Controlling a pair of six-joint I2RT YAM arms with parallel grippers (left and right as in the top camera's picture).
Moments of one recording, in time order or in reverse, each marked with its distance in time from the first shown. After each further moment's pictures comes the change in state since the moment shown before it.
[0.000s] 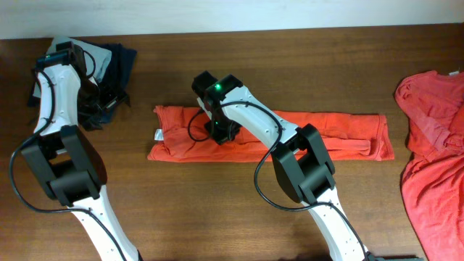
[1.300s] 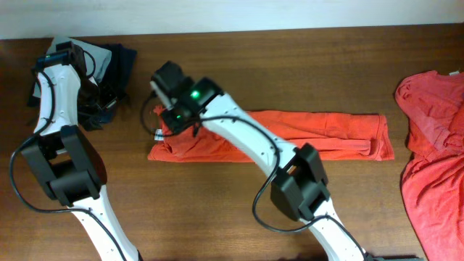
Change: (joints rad) left arm 0.000 0.000 0.000 0.000 0.000 0.000; right arm 0.162 -0.065 0.189 0.221 -0.055 0.066
